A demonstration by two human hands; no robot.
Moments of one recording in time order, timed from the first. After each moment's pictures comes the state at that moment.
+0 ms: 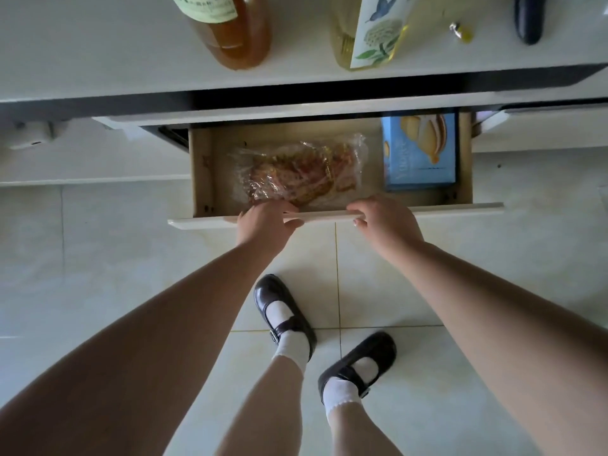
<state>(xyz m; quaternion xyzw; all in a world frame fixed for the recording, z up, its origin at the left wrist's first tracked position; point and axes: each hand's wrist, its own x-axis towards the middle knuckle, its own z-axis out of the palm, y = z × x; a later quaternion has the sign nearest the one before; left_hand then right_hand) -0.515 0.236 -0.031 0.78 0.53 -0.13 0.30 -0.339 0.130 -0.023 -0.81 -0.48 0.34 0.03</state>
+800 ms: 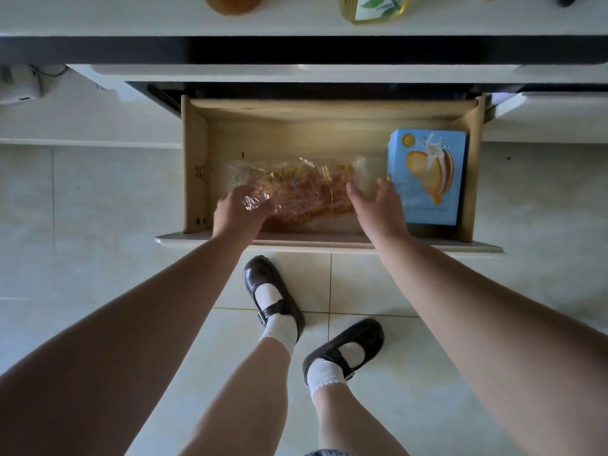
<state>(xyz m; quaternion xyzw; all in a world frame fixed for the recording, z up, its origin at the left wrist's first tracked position) -0.543 0.219 -0.043 0.60 0.69 -0.06 0.41 -0.355 0.128 -0.040 -0.85 -0.14 0.44 0.23</state>
